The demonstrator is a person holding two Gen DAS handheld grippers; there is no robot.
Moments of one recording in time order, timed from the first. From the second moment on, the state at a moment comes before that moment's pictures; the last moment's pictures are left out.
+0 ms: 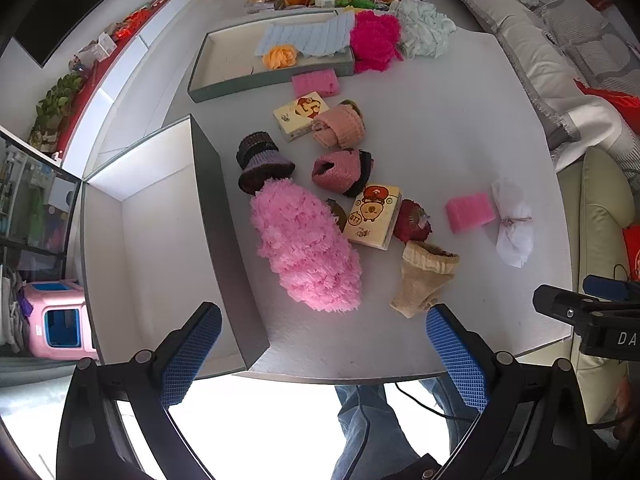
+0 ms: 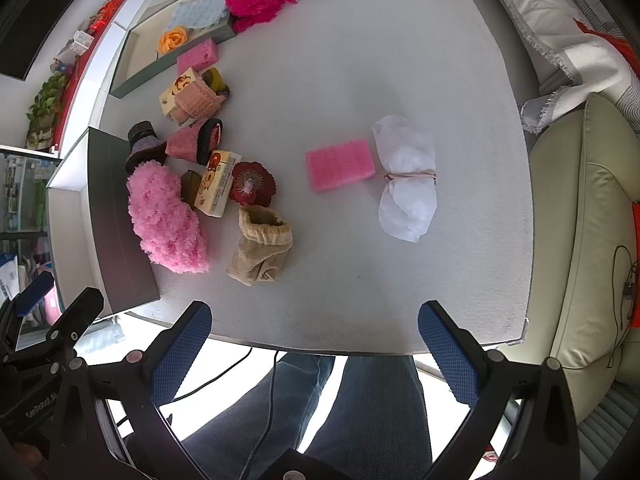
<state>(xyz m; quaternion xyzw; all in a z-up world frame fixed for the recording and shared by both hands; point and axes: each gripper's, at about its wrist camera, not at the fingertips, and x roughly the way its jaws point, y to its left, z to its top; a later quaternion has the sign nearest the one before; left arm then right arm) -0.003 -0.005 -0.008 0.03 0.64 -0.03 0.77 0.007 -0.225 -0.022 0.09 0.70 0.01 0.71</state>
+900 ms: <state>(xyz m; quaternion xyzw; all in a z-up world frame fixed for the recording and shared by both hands) 0.041 -0.008 -0.092 -0.06 0.66 -0.02 0.74 0.019 -0.257 -0.073 0.08 0.69 -0.02 0.72</state>
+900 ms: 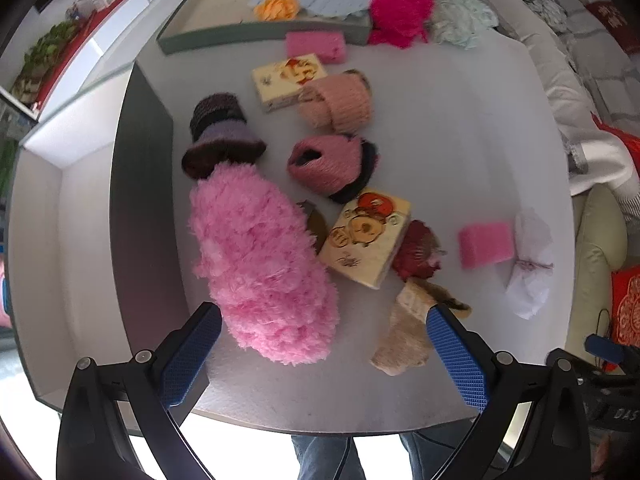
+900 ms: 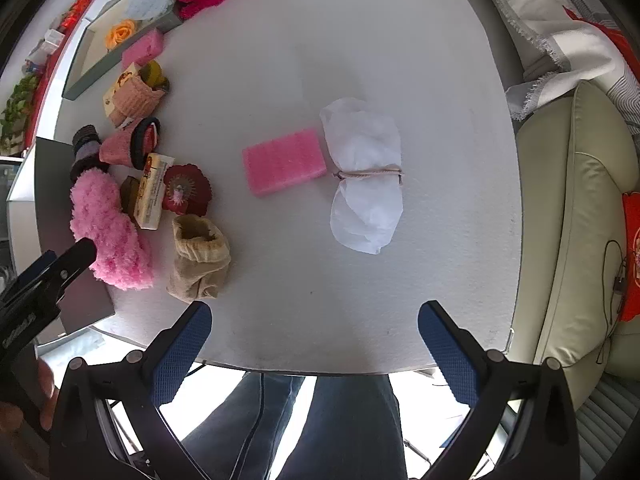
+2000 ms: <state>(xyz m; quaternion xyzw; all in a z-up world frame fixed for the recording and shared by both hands) 0.050 0.037 -0.126 -0.07 0.66 0.04 0.75 0.034 -0.281 -0.103 0.09 0.70 -0.05 0.71</state>
